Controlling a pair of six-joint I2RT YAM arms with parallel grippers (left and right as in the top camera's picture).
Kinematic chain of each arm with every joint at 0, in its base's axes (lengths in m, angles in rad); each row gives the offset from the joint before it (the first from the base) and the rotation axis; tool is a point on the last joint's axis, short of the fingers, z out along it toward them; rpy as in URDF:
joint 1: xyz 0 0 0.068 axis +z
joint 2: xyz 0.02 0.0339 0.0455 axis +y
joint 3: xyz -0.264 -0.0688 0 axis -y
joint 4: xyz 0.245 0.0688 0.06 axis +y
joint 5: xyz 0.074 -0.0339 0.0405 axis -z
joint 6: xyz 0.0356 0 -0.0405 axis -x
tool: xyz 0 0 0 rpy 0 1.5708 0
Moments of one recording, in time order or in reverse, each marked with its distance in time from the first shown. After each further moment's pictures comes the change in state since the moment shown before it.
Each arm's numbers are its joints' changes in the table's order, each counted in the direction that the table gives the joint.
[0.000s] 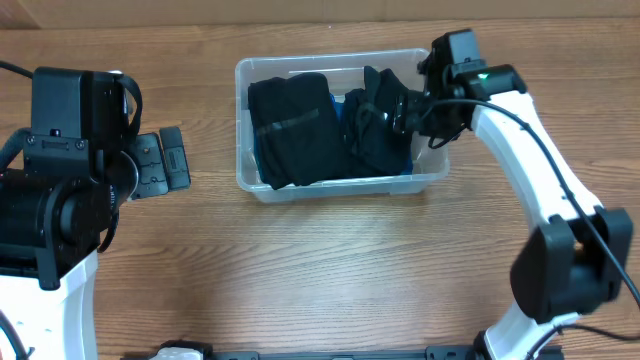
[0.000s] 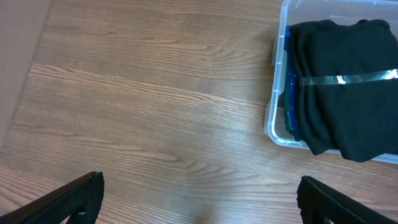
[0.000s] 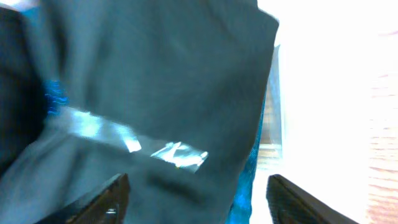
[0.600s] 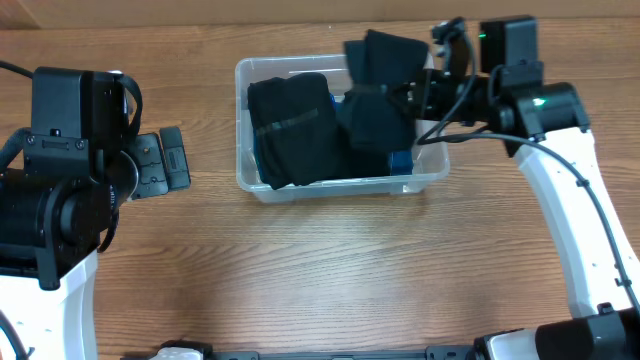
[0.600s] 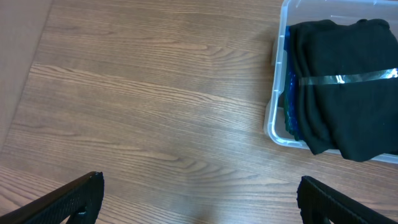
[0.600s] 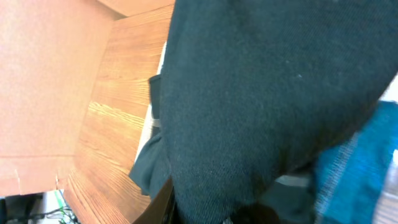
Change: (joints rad) left arm 0.000 0.000 0.000 0.000 0.000 0.000; right arm 0.003 -0.253 -0.032 -0.158 -0.374 -0.016
